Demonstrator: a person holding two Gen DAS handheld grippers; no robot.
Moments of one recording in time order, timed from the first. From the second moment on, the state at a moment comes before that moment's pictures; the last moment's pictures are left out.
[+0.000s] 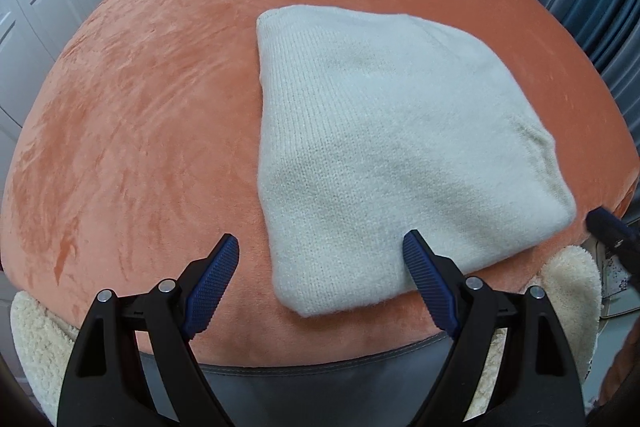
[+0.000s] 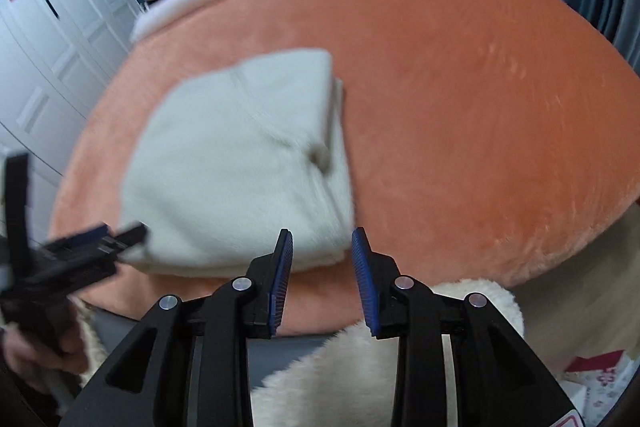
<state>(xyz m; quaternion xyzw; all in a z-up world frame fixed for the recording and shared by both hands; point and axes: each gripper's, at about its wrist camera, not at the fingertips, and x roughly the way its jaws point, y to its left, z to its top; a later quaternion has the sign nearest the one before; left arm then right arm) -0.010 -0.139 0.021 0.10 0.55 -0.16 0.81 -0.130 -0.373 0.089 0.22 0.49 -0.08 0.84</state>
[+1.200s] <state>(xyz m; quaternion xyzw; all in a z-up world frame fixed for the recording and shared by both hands) 0.103 -0.143 -0.028 -0.14 0.63 -0.21 0.73 0.003 -0.369 -0.024 0.41 0.48 0.01 0.78</state>
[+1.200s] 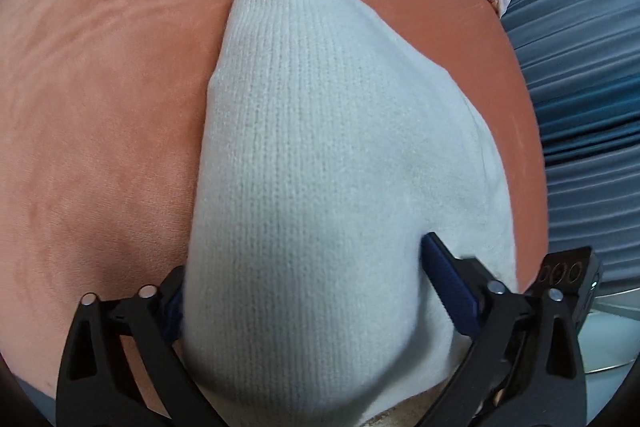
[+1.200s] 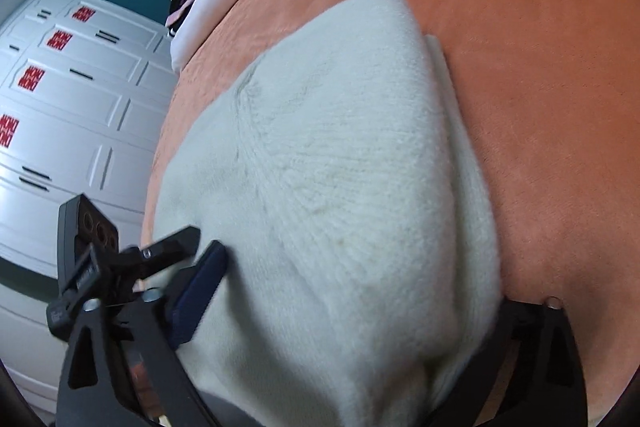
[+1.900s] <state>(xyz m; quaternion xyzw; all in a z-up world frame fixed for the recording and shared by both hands) 0.010 -0.202 0.085 -0.01 0.58 -0.34 0.74 -0.127 -0.367 0.106 0.38 0.37 -0.09 0.84</state>
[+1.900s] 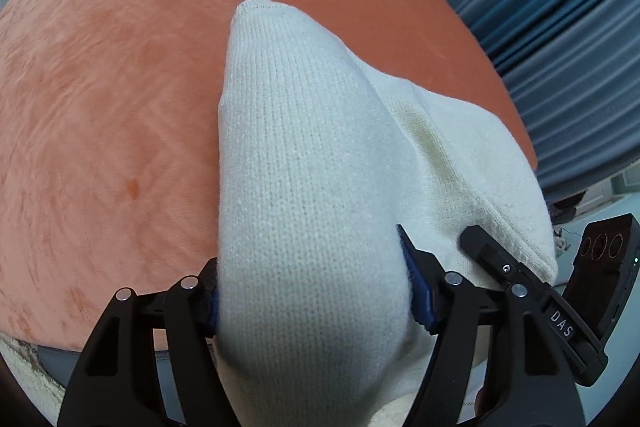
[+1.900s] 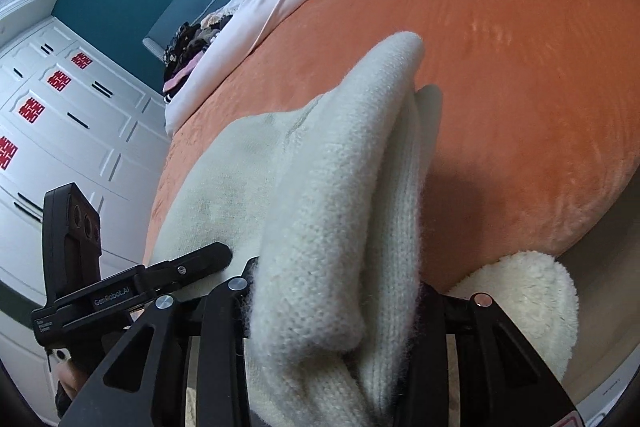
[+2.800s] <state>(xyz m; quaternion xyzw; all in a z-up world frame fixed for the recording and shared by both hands) -0.025 -0.081 0.415 -0.05 0.18 -0.45 0.87 -0.137 -0.265 0.414 0.16 0.02 0.01 0.99</state>
